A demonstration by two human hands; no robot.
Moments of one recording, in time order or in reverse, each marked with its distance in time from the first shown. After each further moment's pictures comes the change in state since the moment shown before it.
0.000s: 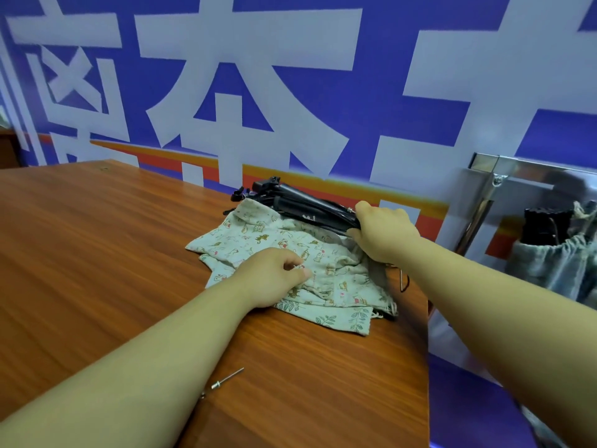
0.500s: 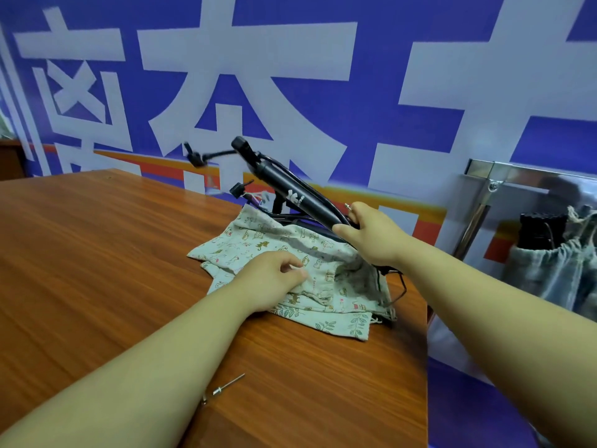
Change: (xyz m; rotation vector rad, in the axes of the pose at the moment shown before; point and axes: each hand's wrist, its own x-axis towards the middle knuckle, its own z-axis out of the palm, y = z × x) left_hand -0.004 0.007 -0.005 -0.113 0.063 -0.010; right_hand -0.013 -0.019 -0.028 0.660 -0.045 0.031
